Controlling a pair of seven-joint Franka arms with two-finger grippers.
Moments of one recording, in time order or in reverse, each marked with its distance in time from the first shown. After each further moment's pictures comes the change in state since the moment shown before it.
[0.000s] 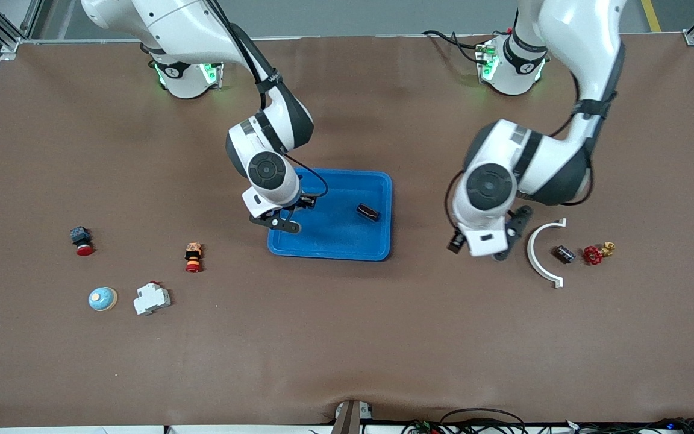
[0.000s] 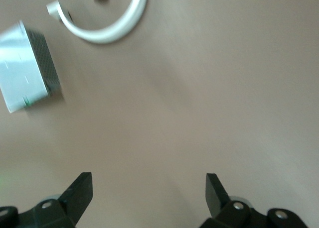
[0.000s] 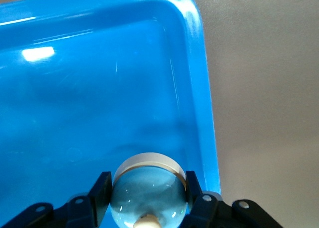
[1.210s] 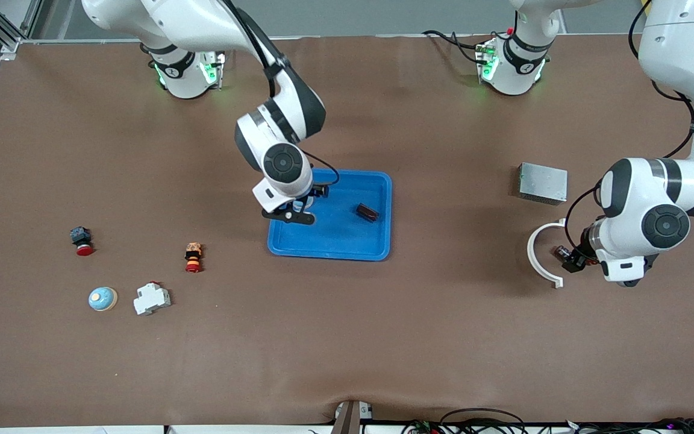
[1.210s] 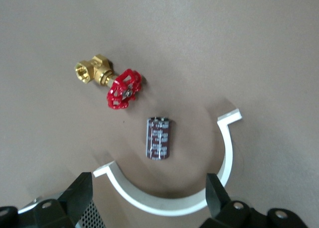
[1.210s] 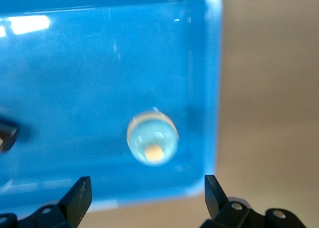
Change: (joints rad) left arm 0.409 0.029 0.000 -0.157 0.073 0.251 0.409; right arm 0.036 -0.065 -0.028 0.150 -0.011 -0.301 -0.087
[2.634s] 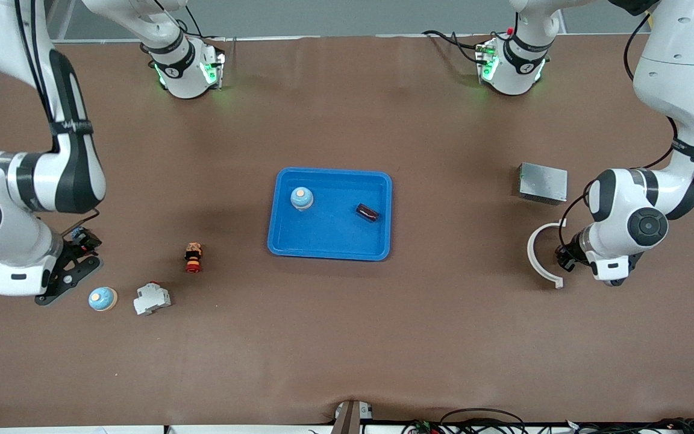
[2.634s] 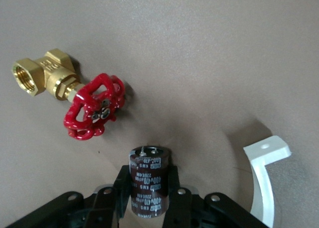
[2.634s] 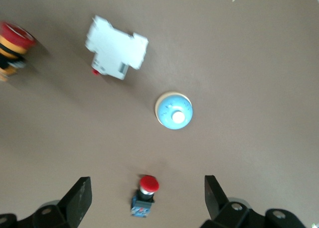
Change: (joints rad) left arm 0.068 0.095 -0.010 -0.098 0.006 0.248 0.022; right arm -0.692 0.008 -0.039 0.070 -0.401 0.196 -1.481
